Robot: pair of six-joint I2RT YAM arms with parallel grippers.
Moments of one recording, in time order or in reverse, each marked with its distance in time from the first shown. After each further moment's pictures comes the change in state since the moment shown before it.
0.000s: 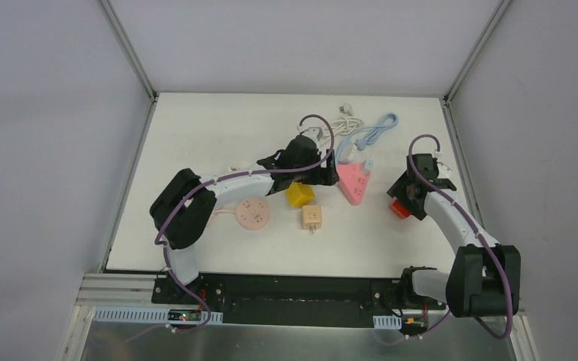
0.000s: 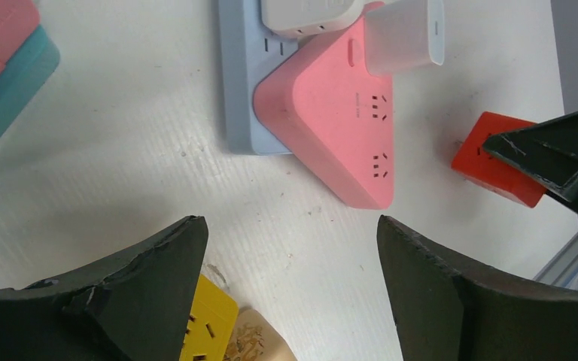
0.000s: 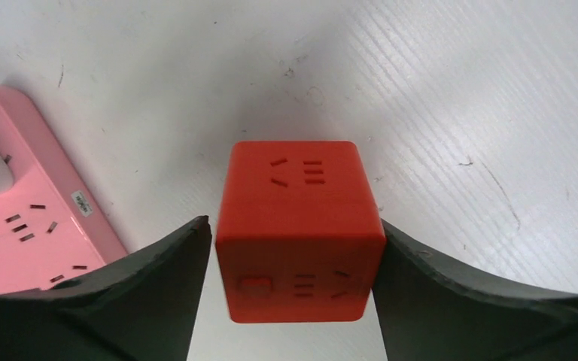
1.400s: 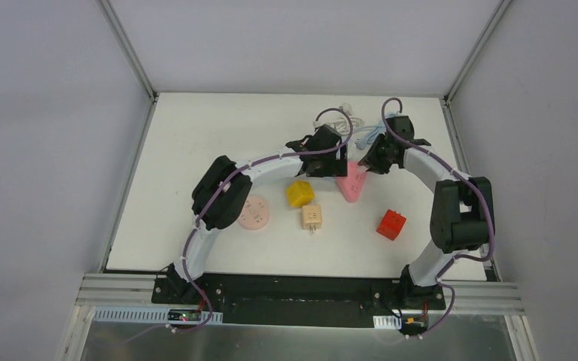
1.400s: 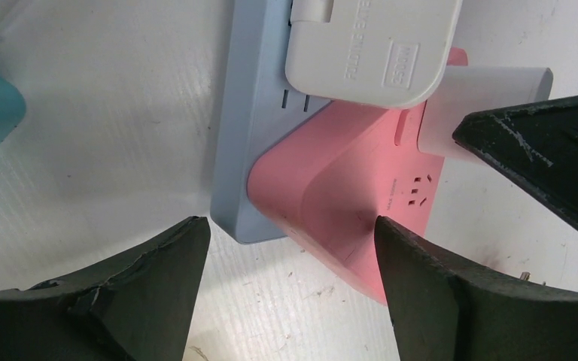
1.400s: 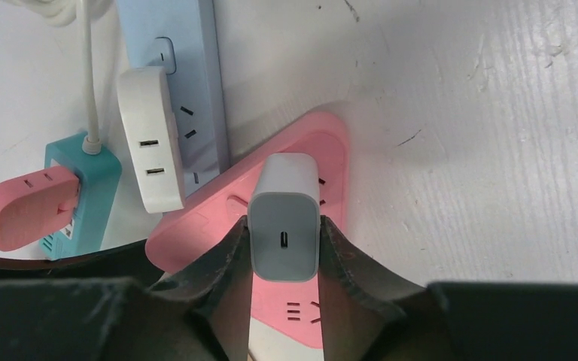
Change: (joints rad) left arm 0.005 0.353 0.459 -0.322 -0.060 -0.058; right arm 0.087 0.455 0.384 0.197 -0.404 -0.064
